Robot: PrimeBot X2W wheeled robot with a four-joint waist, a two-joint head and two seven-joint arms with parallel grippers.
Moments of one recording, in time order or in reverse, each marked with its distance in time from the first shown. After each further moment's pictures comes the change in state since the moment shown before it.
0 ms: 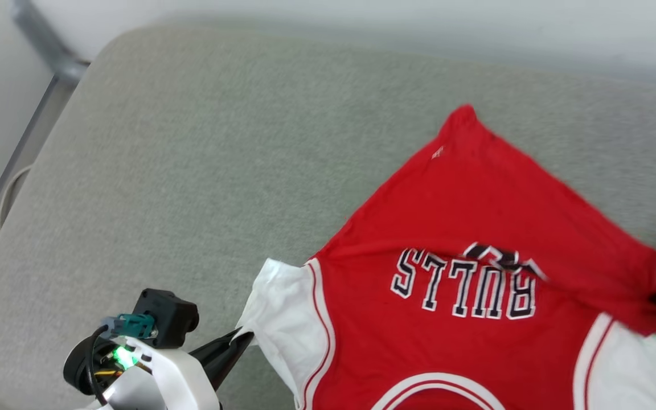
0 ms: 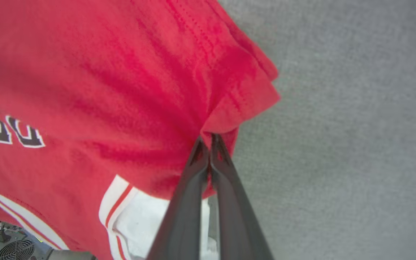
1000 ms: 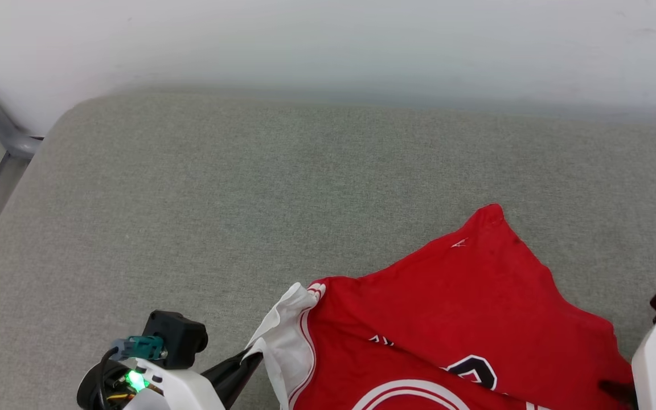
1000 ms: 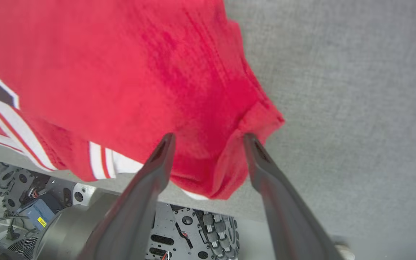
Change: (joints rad) left arm 0.061 -0.034 -0.018 -0.007 -0.006 0.052 -0.034; right arm 0.415 0.055 -0.011 -0.226 0.062 0.000 -0.108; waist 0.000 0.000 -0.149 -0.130
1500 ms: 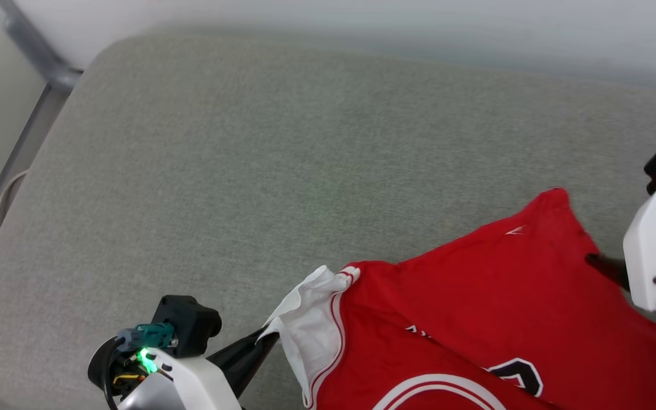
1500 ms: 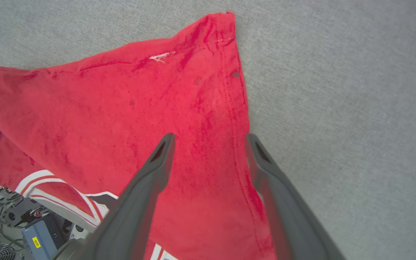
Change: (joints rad) left arm -0.057 -0.015 -0.007 -0.038 0.043 -0.017 0.010; right arm -0.356 0.008 0.066 -0.135 -0.007 0.000 0.164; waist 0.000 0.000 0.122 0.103
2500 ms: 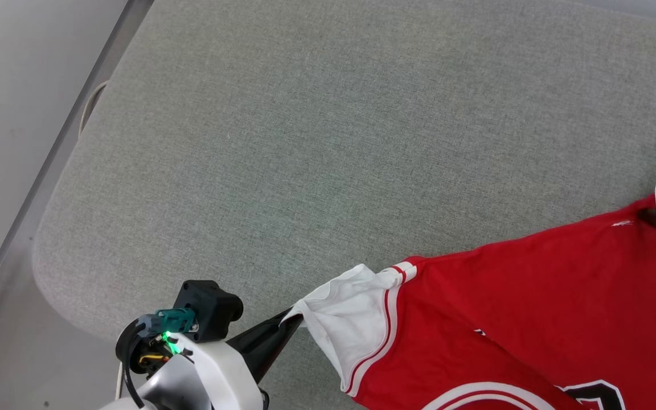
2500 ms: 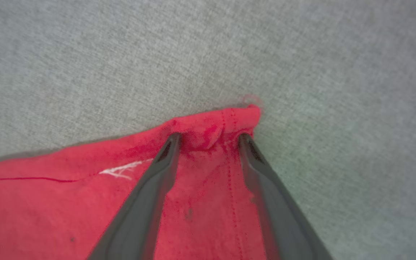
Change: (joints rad) left arm -0.067 -0.082 -0.020 0.077 0.017 -0.072 -0.036; right arm -0.228 -0.049 0.032 0.392 -0.169 0.000 -0.092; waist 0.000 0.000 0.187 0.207
